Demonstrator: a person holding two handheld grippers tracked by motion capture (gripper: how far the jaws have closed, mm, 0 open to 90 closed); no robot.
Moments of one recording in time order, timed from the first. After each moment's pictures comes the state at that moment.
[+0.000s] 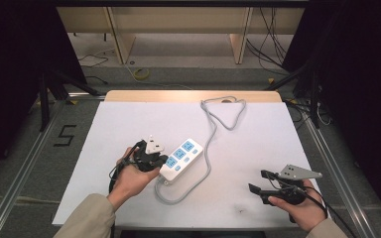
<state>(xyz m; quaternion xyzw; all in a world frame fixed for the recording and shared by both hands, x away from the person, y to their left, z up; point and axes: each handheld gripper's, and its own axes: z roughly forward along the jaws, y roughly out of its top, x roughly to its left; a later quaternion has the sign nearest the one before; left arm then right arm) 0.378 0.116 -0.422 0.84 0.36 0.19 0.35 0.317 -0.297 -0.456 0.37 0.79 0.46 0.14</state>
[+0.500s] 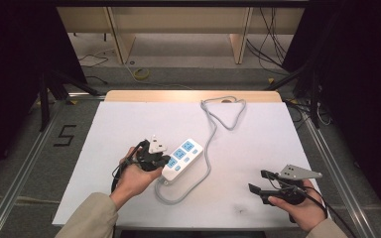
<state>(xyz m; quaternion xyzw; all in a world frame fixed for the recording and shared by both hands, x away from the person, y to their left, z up) 0.380 0.108 -0.422 0.85 0.36 0.18 0.35 0.317 -0.297 -0.456 0.37 0.79 0.46 0.14</state>
